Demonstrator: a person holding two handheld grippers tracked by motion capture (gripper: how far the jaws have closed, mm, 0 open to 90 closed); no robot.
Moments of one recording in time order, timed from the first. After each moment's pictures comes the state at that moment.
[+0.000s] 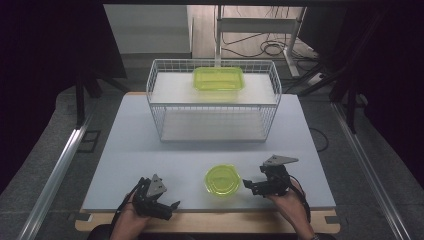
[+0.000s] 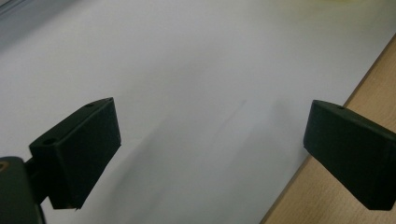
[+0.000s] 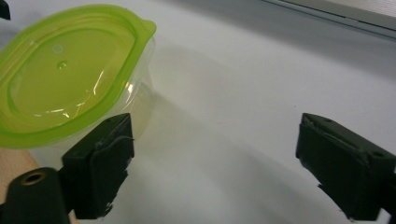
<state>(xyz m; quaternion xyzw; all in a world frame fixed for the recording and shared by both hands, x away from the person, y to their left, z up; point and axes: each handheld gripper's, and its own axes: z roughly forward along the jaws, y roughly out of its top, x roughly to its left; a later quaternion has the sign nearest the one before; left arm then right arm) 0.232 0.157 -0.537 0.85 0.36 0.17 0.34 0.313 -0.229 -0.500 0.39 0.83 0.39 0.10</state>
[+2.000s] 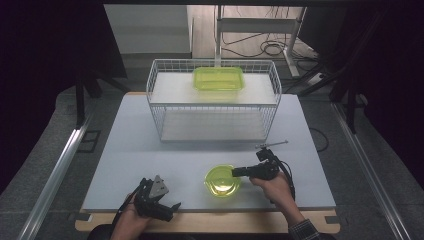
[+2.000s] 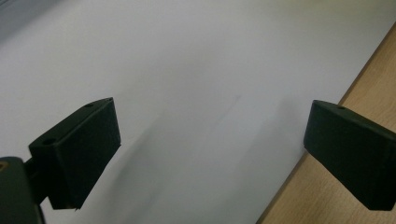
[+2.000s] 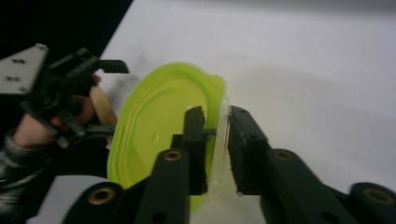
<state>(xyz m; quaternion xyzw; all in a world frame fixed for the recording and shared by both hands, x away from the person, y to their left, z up) 0.232 0.154 -0.539 0.86 0.35 0.17 0.33 0.356 -0.206 -0.497 0.43 0.78 0.42 -0.16</state>
